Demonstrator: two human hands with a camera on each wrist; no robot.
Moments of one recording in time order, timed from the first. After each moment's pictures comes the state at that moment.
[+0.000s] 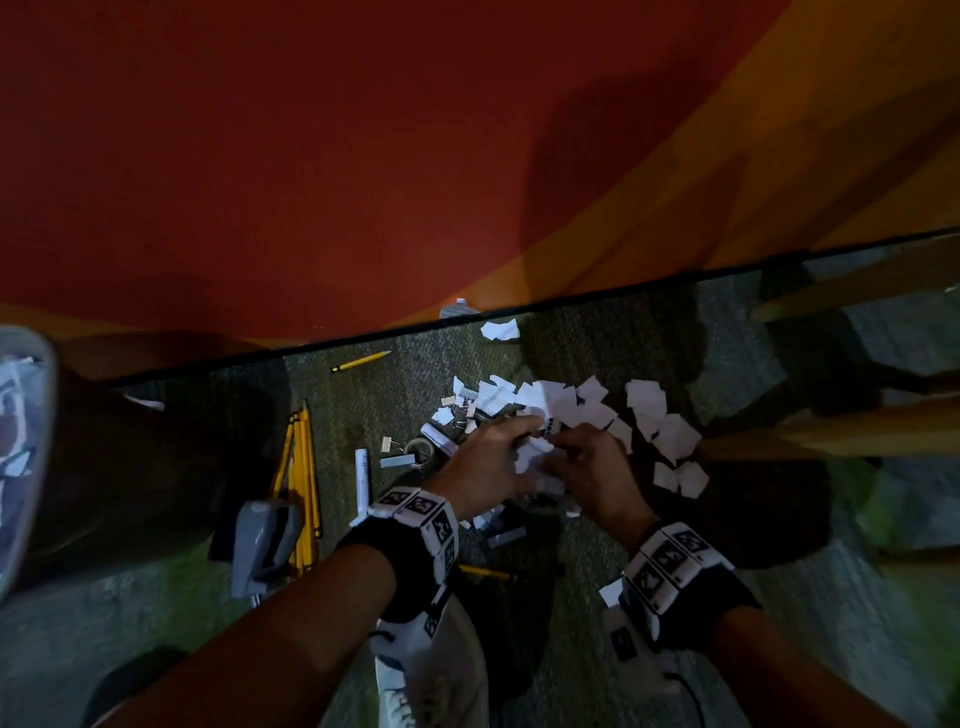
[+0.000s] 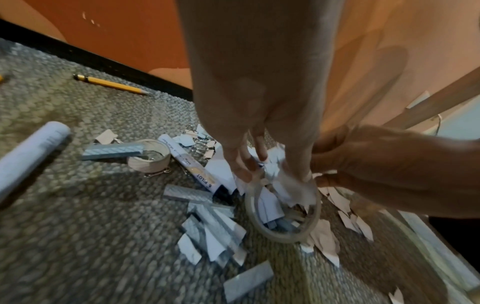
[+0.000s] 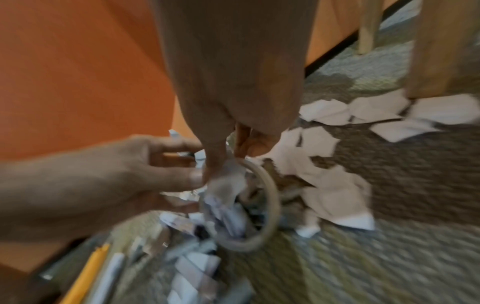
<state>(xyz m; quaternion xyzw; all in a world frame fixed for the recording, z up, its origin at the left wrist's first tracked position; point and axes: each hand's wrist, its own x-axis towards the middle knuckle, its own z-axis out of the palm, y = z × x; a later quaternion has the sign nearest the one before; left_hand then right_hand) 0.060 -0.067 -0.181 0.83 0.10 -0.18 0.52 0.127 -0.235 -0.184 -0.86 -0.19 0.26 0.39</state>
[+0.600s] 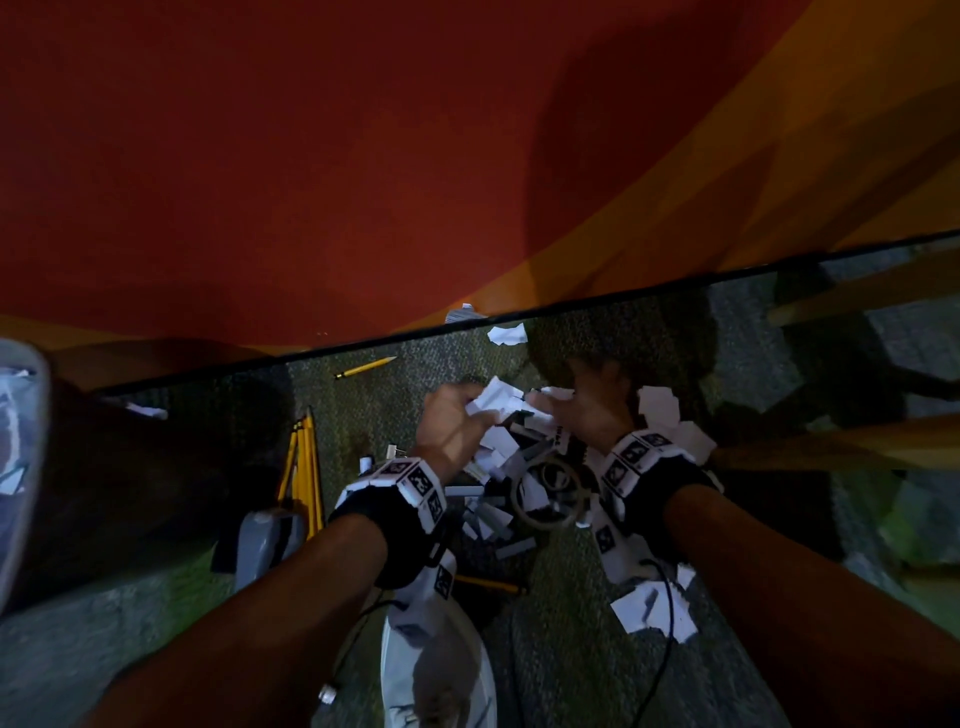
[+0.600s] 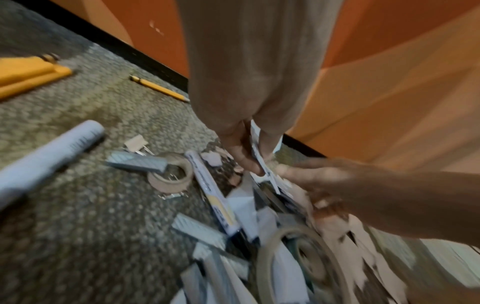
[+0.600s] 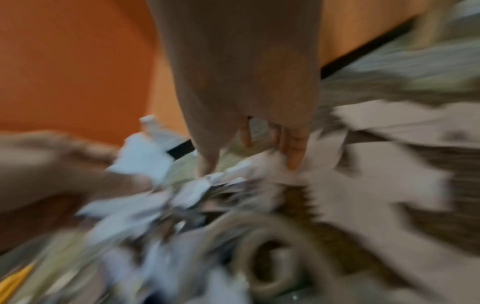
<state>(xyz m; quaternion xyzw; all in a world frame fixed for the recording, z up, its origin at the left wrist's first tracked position) 0.090 -0.025 -0.190 0.79 0.30 -0.06 0.53 0.209 -0.192 -0.217 -0.94 -0.09 0.30 0.15</state>
